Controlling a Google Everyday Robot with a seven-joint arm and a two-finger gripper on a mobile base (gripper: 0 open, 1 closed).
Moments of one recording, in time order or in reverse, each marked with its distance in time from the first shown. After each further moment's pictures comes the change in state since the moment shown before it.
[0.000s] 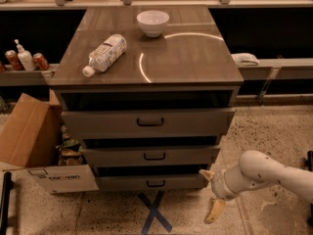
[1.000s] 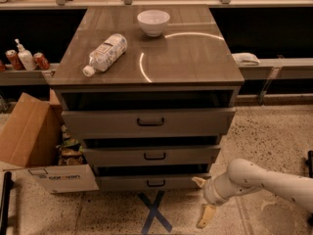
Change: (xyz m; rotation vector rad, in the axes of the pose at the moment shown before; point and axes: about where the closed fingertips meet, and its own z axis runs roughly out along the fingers) arm 0.024 -0.001 0.065 -0.033 -0.023 0.024
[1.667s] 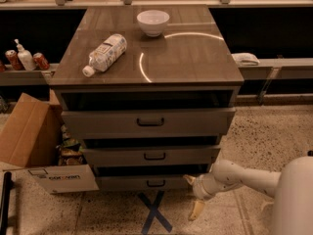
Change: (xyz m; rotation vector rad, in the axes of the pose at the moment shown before) arm 0.023 -0.049 0.077 0.015 0.028 -0.082
